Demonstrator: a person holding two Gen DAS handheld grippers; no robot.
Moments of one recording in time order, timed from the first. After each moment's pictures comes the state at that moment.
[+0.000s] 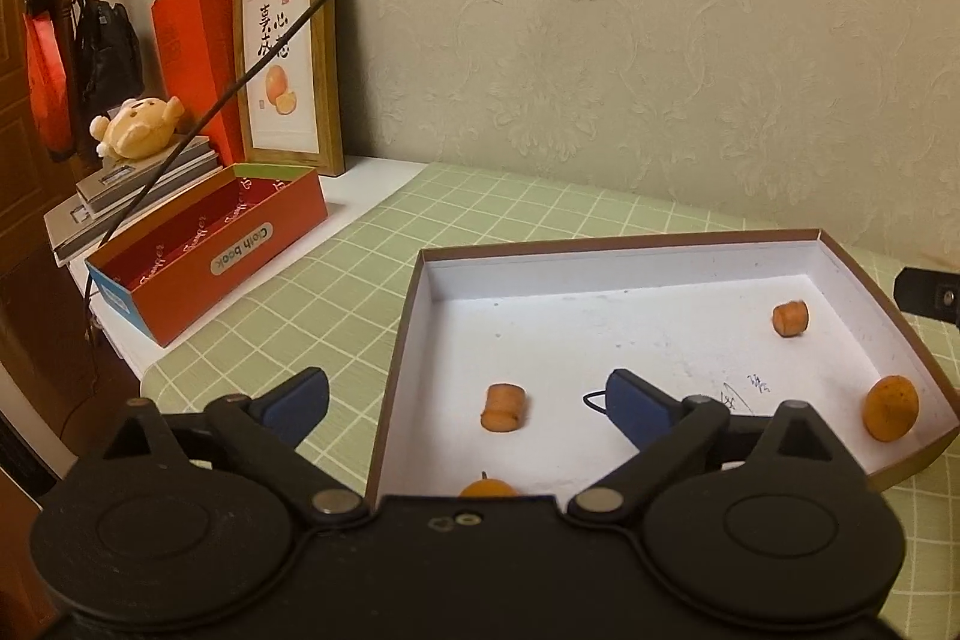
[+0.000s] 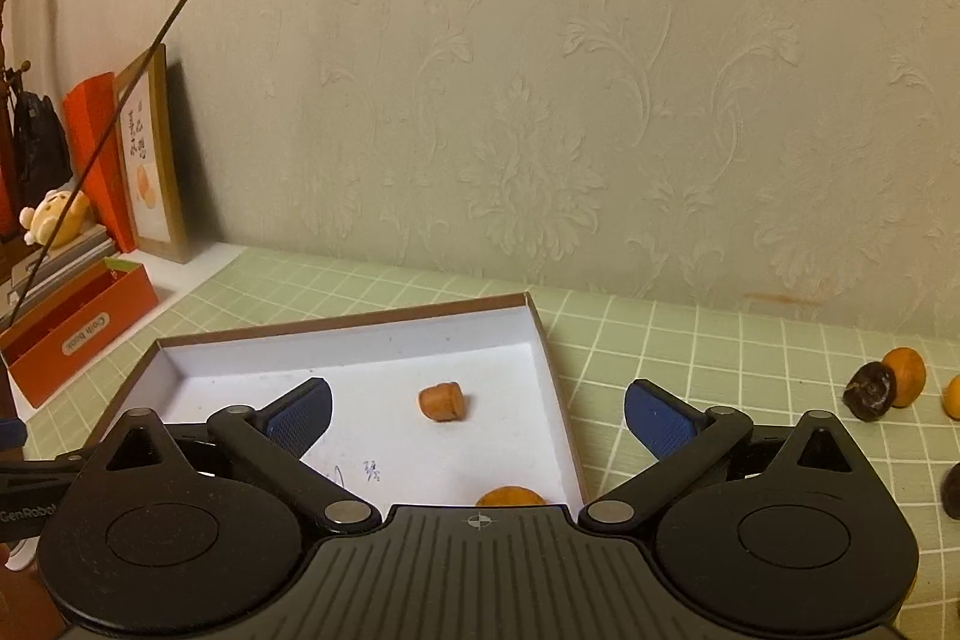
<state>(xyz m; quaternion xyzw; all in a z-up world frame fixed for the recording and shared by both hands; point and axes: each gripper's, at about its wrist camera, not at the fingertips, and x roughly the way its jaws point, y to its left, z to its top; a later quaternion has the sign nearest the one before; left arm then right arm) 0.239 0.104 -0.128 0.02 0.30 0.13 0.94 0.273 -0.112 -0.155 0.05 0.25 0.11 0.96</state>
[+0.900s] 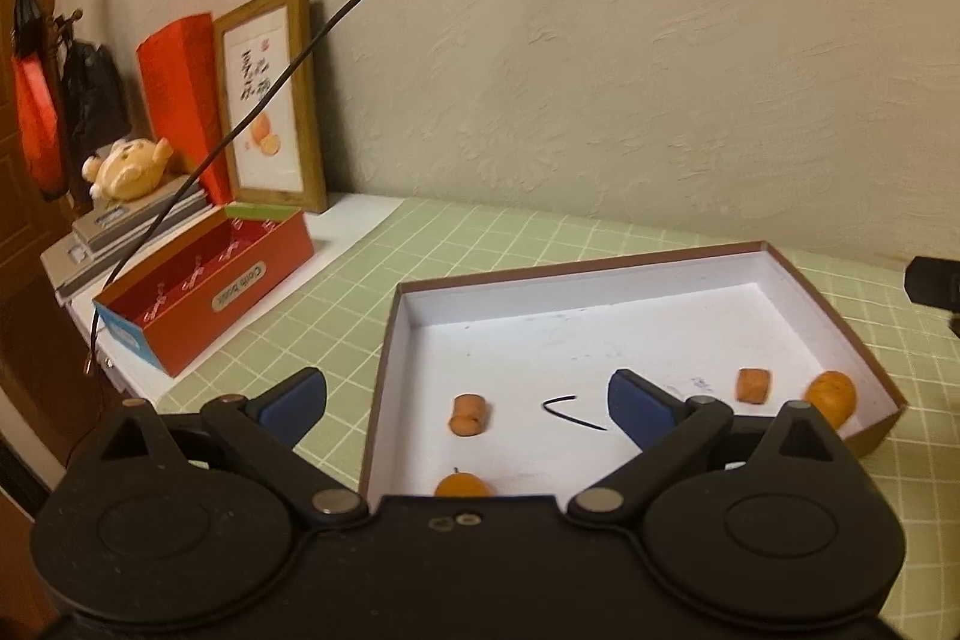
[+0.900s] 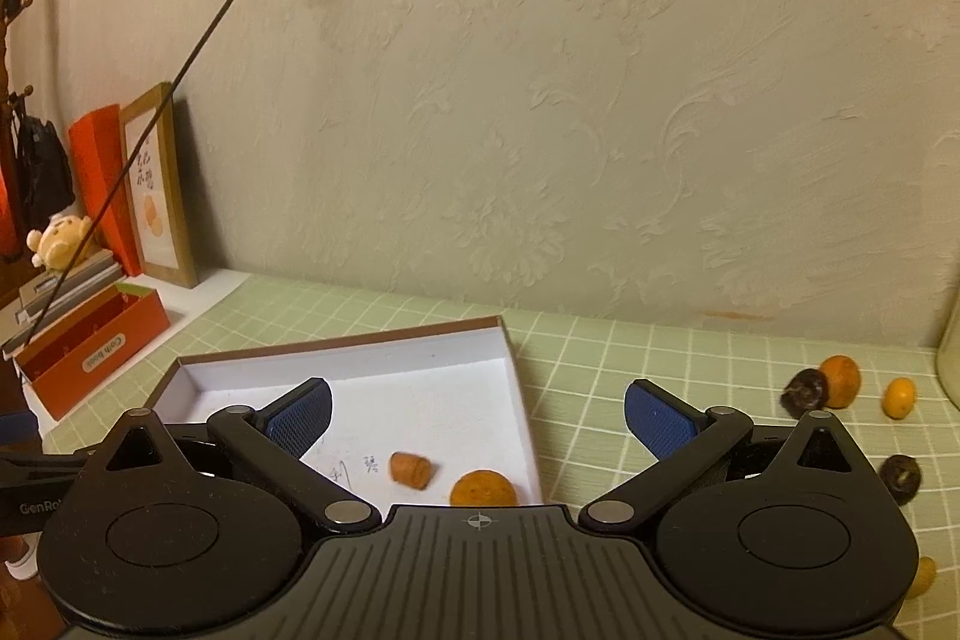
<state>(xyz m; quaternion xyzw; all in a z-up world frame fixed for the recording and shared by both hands) 0.211 0.080 -0.103 0.05 0.28 0.11 0.95 0.224 -0.136 -0.126 0.06 0.22 0.10 0.97</state>
